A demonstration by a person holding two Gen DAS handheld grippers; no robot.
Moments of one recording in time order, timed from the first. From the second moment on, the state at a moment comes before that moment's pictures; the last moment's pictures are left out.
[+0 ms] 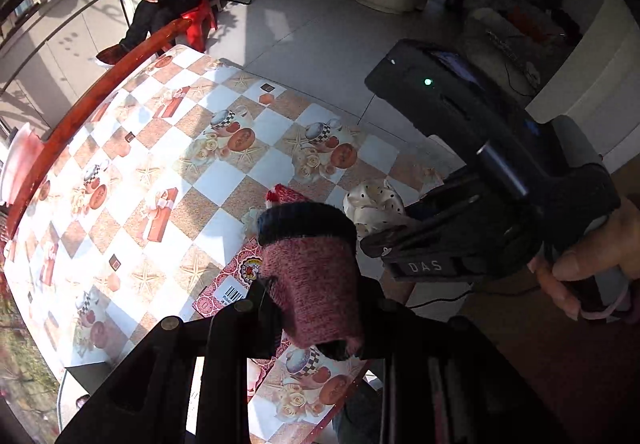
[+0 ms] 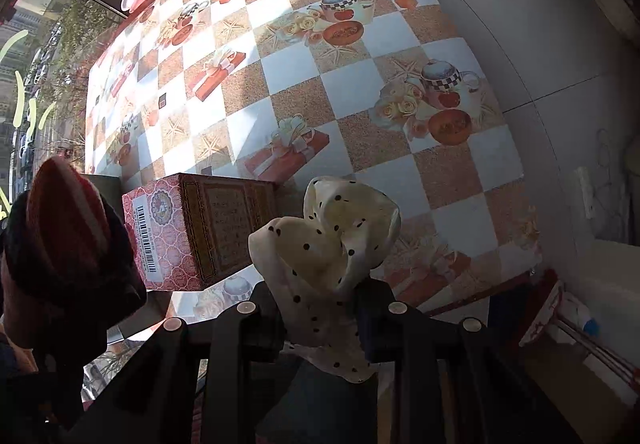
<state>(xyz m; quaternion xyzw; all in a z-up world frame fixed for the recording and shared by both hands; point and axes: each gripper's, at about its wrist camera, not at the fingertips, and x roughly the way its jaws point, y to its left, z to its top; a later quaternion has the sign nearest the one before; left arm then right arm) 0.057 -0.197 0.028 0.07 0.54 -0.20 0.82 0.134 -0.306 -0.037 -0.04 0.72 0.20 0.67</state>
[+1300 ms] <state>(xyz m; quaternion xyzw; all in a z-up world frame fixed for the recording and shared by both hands) -0.110 0.038 0.013 -0.16 0.52 0.19 0.81 0.011 -0.046 0.040 -0.24 0.59 0.49 0.59</state>
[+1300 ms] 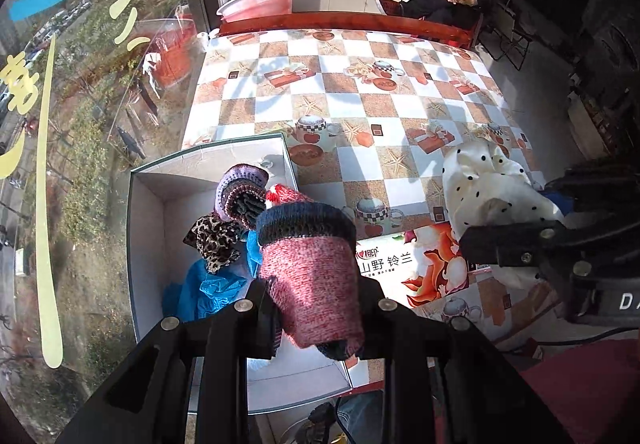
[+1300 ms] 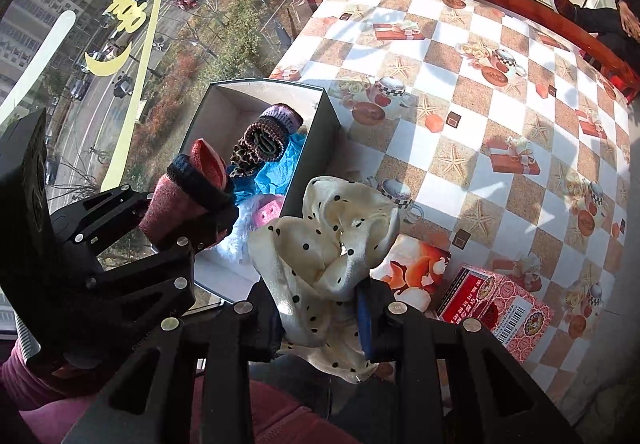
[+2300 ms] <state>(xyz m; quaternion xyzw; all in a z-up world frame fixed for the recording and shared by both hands) -0.179 0.080 -0.031 -0.23 0.56 0.28 0.75 -0.042 0.010 0.004 -0.29 0.62 0.52 0.52</state>
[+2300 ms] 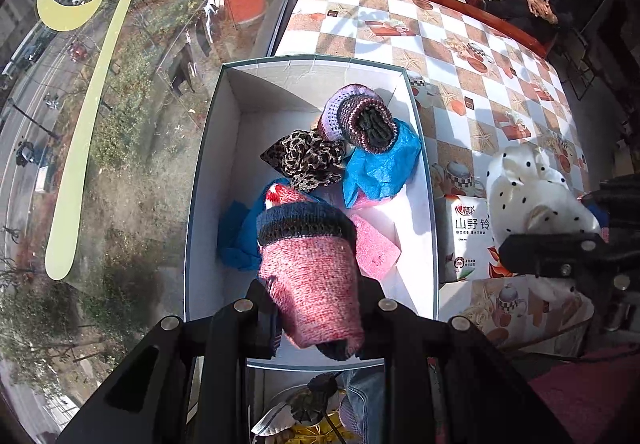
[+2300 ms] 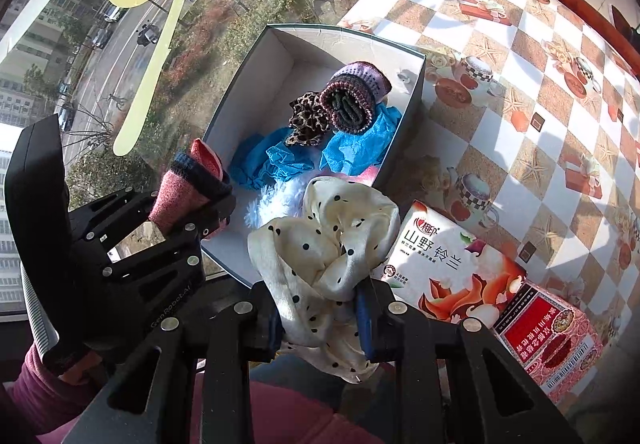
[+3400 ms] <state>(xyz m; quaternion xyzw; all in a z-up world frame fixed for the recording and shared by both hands) -0.189 0.092 -0.042 -0.24 0.56 0.30 0.74 -0.068 0.061 -0.013 -0.32 0.60 0.54 0.50</state>
